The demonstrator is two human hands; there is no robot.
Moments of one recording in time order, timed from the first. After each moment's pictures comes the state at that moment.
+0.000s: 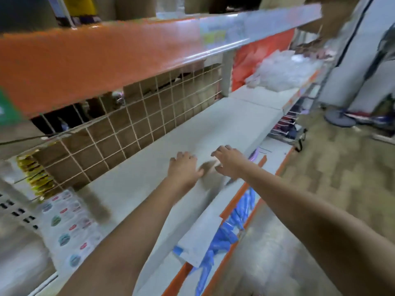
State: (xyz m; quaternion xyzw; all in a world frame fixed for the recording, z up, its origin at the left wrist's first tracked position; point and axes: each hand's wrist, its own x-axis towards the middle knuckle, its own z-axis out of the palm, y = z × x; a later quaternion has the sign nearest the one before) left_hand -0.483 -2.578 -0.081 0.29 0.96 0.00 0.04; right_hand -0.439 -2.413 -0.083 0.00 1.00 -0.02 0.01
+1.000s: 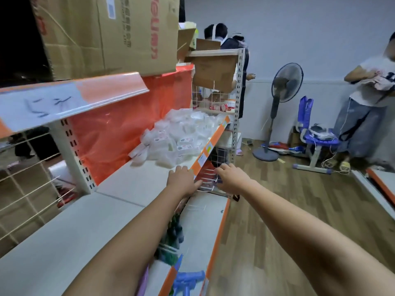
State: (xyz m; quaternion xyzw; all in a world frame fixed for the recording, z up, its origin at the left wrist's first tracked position) left_hand -0.642 -1.965 -0.044 0.44 0.90 -0.05 -0.02; right_hand -0.532 -1.829 -0.052 0.20 0.98 0.03 -0.01
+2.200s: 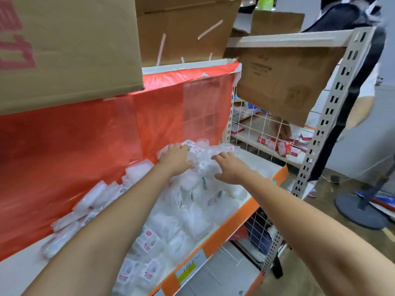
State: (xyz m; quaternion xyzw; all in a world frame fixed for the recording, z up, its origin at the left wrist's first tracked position) left_hand -1.016 -1.605 0.005 0.23 0.97 0.04 -0.04; right_hand -0.952 -1.425 -0.017 -0.04 1.00 -0.03 -0.01
